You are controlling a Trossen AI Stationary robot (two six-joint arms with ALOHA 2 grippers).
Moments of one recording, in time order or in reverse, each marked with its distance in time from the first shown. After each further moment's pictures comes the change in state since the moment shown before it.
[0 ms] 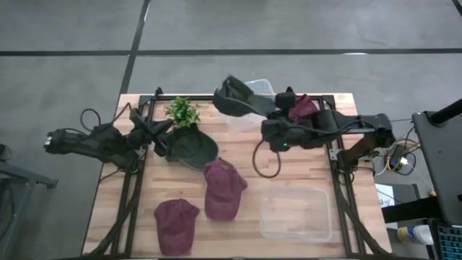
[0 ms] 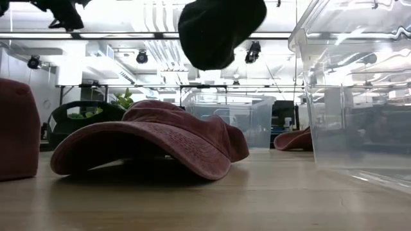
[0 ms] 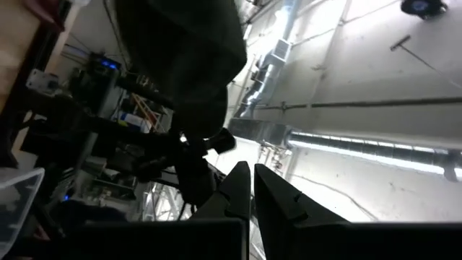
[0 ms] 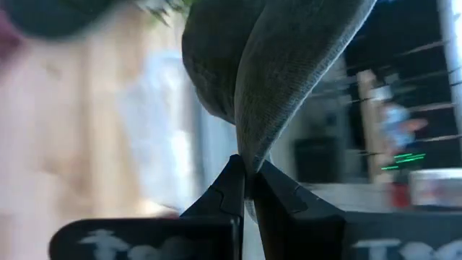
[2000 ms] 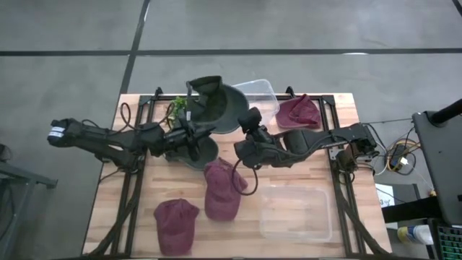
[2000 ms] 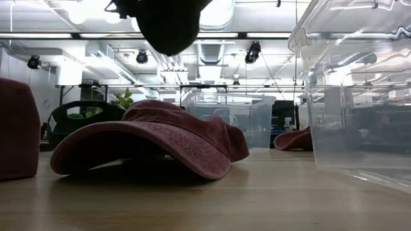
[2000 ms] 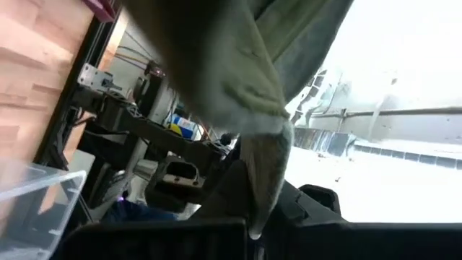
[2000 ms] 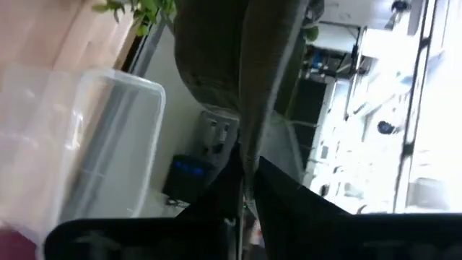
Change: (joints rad) left arm 0.047 0.553 0.354 0.078 0.079 -0.054; right arm 0.081 0.202 0.083 0.327 0.211 -0.590
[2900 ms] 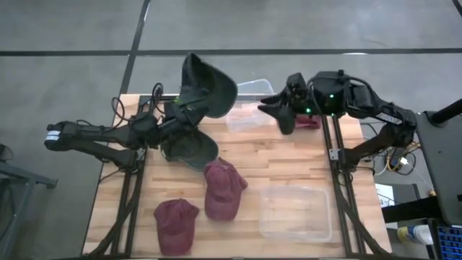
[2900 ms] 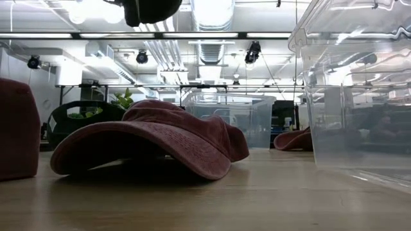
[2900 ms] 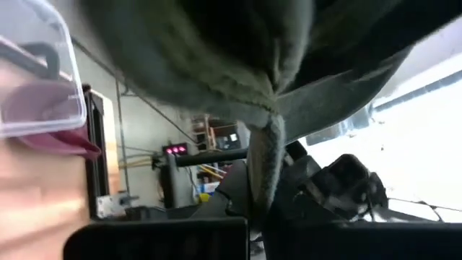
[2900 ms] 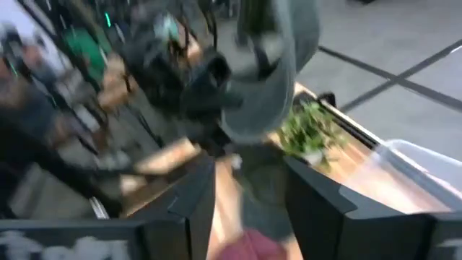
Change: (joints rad) left arm 0.105 -0.038 0.020 0.030 -0.046 0.608; right arm -0.316 -0.444 -0.160 0.225 -0.947 1.386
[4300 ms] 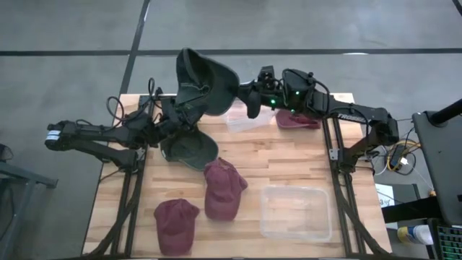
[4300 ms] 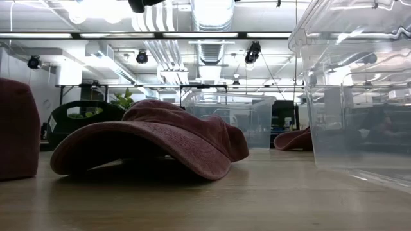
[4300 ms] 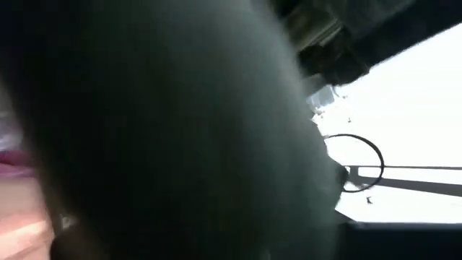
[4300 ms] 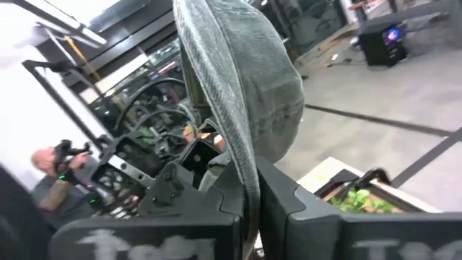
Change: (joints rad) left arm -0.001 0.007 0.025 0.114 0.064 0.149; right arm -0.113 0.133 -0.216 0.689 -0.090 0.099
